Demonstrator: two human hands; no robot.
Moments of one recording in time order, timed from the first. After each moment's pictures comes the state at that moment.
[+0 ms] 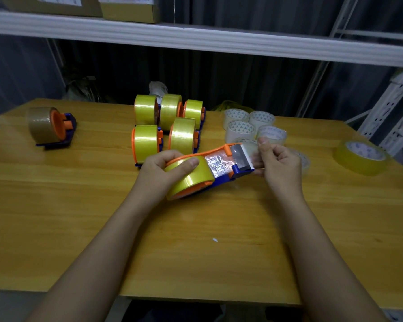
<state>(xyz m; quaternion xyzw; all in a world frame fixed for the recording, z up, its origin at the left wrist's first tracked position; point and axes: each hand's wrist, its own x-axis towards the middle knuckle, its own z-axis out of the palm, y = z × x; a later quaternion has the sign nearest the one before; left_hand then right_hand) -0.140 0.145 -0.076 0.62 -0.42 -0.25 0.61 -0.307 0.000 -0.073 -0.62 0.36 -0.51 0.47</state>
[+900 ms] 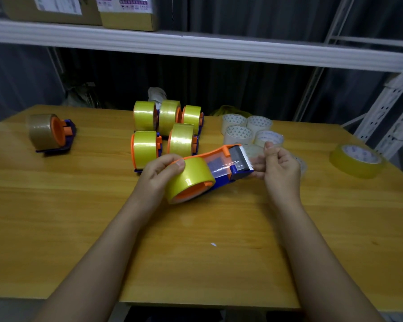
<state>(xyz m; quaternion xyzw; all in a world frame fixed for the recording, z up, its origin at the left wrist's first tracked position) -0.137 0.148 -0.077 0.56 -0.44 -0.29 0.64 -0.309 0.010 -0.066 -0.57 0.36 -0.53 0.51</state>
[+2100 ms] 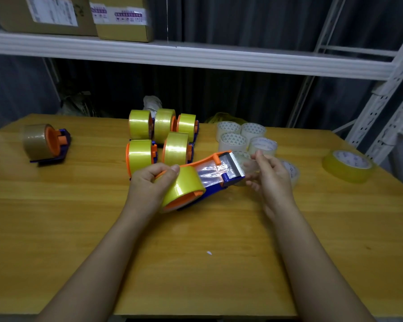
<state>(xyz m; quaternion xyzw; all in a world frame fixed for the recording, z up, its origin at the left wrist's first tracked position) -0.138 0.140 -0.081 0.60 -0.40 -0.20 0.67 -0.310 0.005 -0.065 -0.51 0.37 -0.49 0.61</state>
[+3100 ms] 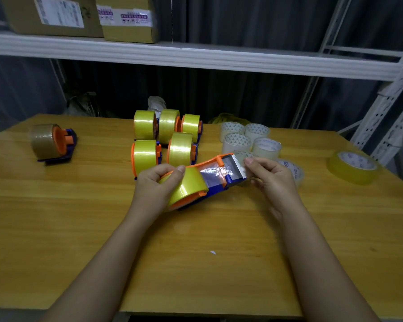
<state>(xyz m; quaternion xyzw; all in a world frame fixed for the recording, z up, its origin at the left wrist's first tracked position) -0.142 0.140 -0.081 0.61 -0.40 -0.15 0.66 -0.315 0.000 -0.070 -0.57 0.35 -0.44 0.61</state>
